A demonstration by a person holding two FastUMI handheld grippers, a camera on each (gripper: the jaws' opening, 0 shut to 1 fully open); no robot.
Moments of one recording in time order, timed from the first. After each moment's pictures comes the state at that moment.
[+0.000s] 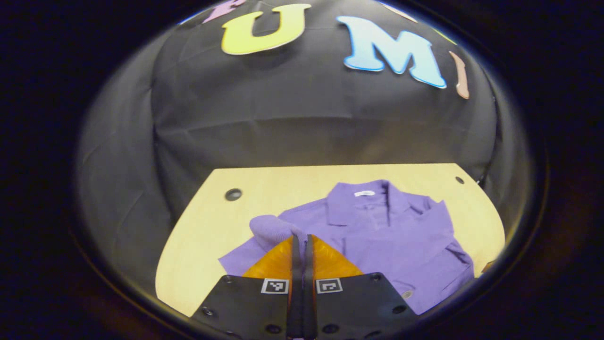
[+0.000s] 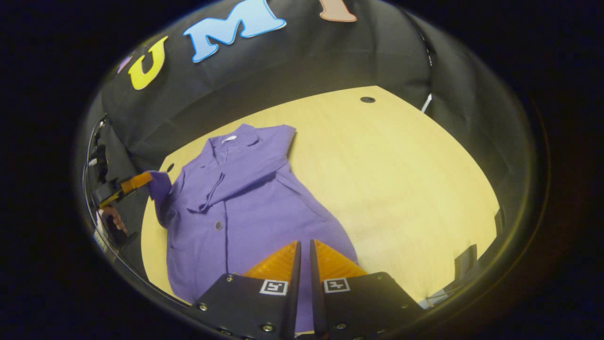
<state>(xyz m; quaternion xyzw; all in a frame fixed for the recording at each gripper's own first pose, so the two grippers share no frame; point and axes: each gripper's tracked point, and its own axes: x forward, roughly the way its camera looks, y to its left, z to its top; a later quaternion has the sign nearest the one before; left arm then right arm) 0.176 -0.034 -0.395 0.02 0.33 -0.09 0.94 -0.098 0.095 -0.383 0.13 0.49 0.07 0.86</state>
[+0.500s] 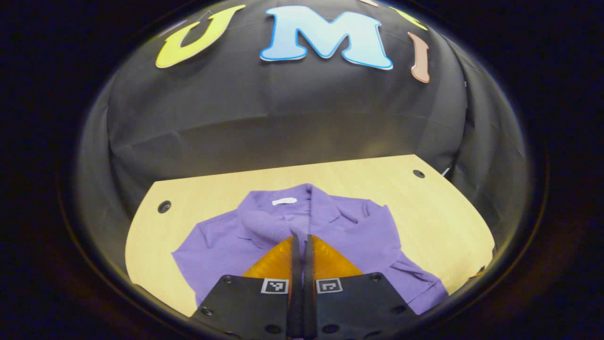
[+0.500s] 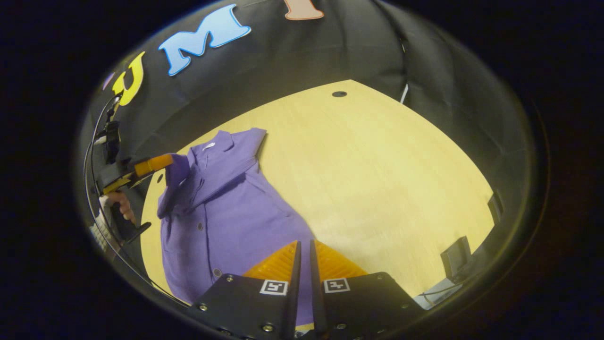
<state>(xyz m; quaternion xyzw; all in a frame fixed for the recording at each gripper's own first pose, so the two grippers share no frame) 0.175 -0.203 -0.416 0.03 0.34 -0.19 0.92 -0.112 0.039 -0.394 0.15 0.50 0.03 0.85</state>
